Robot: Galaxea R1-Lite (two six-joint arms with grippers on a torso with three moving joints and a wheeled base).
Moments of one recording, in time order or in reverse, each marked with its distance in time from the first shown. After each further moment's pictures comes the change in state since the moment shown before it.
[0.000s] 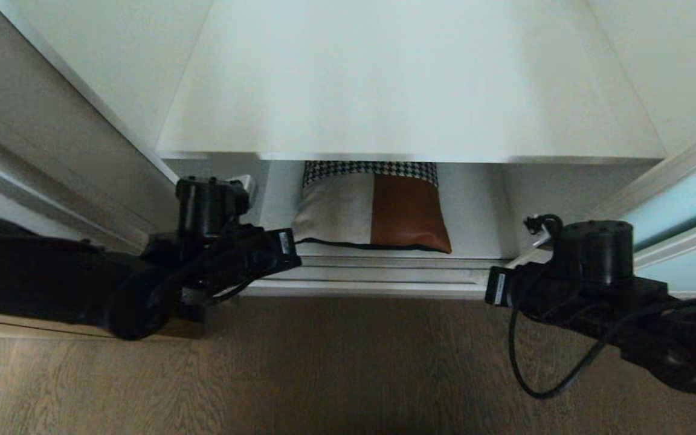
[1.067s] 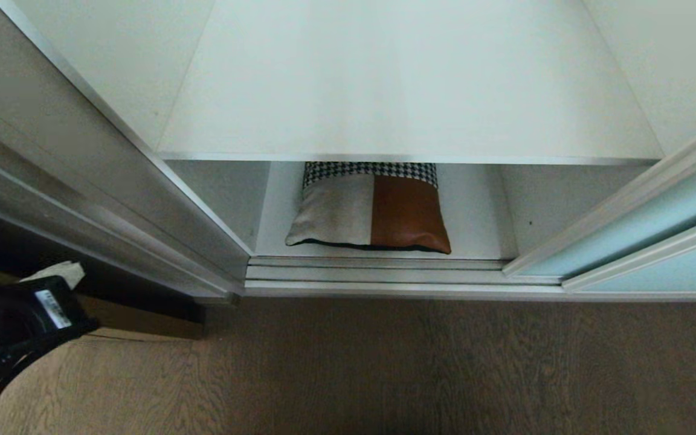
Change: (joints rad) left arm 0.051 -0.811 0.502 0.109 0.429 0.113; right arm -0.163 -1.261 0.285 0.736 -0.128 0.016
